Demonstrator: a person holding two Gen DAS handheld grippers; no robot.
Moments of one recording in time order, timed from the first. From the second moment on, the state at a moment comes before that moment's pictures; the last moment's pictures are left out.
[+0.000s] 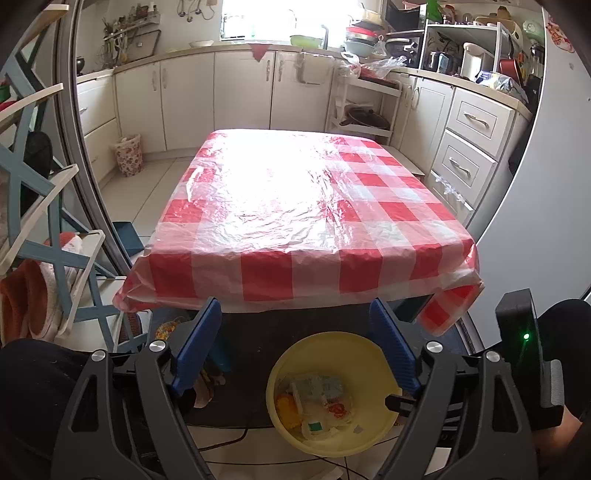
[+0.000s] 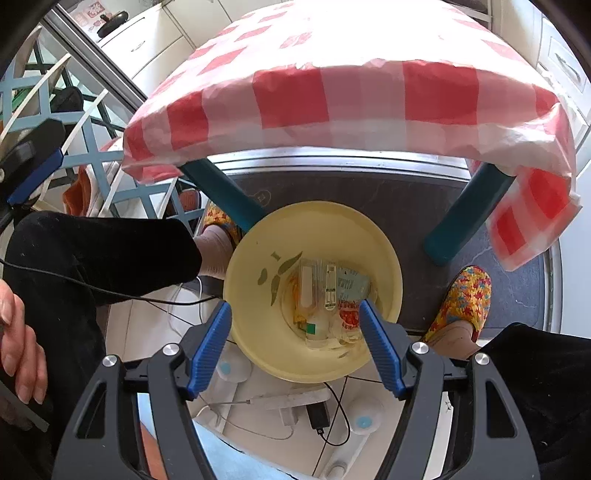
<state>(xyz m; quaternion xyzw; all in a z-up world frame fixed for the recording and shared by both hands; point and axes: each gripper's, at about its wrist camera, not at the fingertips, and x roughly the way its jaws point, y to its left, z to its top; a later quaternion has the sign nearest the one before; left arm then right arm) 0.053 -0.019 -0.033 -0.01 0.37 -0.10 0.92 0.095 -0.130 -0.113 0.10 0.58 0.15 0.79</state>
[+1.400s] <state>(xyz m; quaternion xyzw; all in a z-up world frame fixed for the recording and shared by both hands) 0.048 -0.020 -0.024 0.01 0.34 -0.07 0.94 0.070 -0.150 -0.022 0.08 0.32 0.07 0.94</state>
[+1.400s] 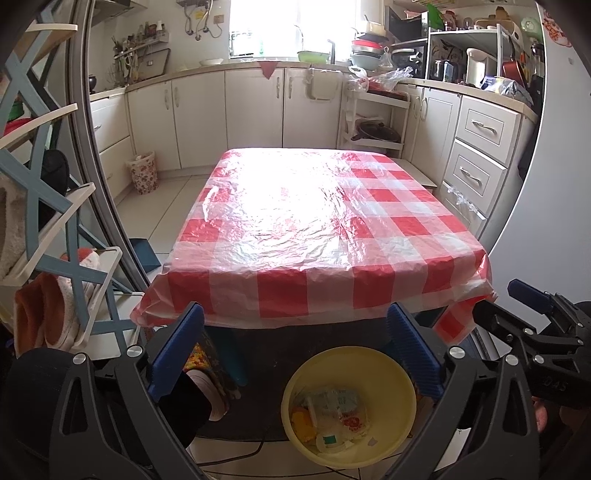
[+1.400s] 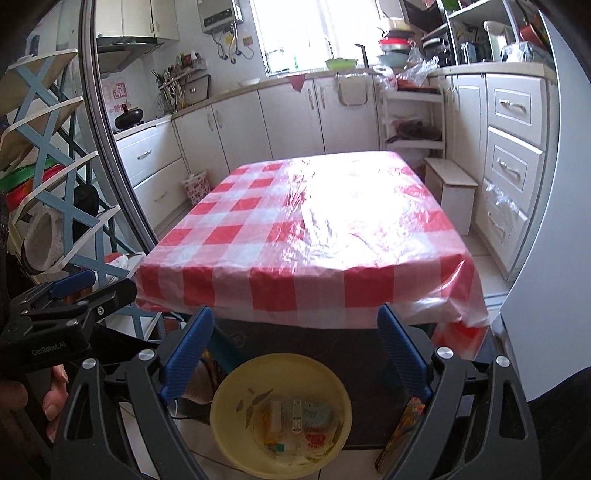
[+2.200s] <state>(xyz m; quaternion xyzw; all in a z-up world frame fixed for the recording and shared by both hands) 0.048 -0.019 -0.021 0.01 0.33 -0.06 0.94 0.063 -0.150 -0.013 0.06 0.29 0.06 0.95</state>
